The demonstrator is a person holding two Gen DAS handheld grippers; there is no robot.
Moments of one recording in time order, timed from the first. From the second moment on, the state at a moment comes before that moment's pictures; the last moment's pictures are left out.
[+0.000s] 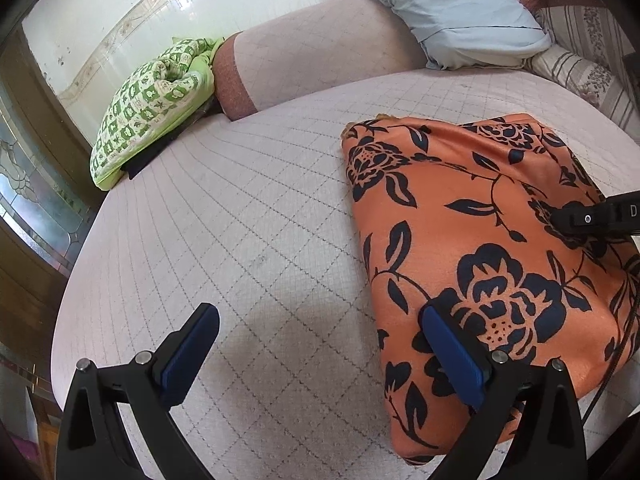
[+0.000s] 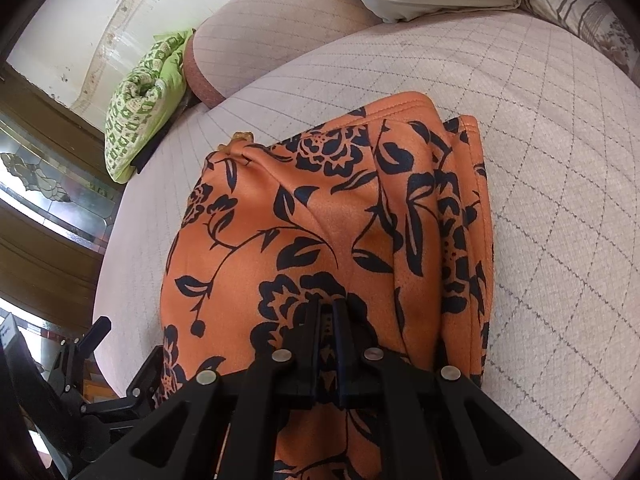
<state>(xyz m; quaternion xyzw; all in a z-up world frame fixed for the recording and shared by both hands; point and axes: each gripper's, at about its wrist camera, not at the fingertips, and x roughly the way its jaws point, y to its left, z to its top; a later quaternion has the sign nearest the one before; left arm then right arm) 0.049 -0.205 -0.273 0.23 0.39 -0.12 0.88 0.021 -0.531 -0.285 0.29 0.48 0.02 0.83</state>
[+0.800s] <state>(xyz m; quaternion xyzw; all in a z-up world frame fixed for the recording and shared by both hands) 0.096 -0.221 -0.240 0.17 0.42 -0.16 0.87 0.005 -0.545 -0.253 0.30 0.41 0.02 0.86</state>
